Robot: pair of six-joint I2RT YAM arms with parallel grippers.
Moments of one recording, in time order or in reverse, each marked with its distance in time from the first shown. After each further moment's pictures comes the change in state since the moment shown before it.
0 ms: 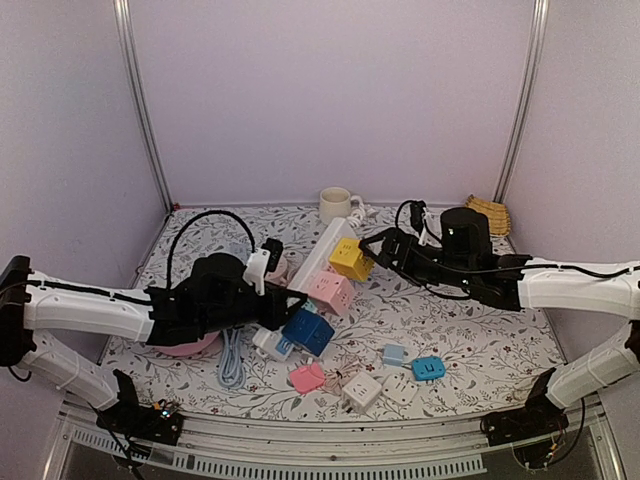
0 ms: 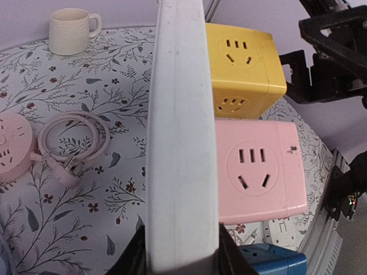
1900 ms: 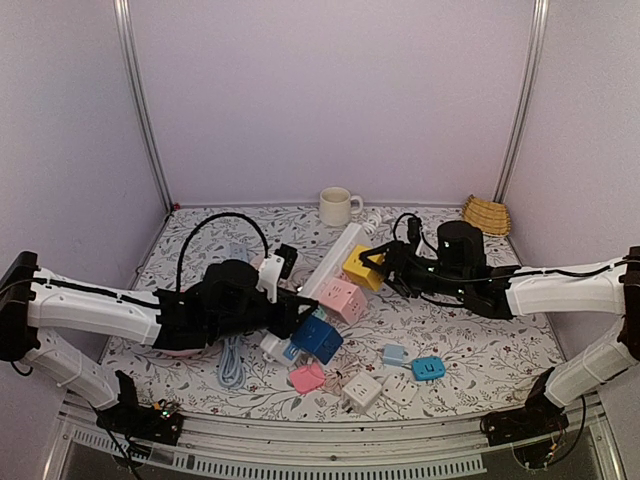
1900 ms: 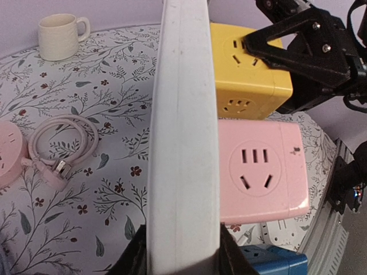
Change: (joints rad) left arm -0.072 0.051 0.046 -0.026 -0.071 0.032; right arm -0.024 0.071 -0.086 0.183 -0.105 0.193
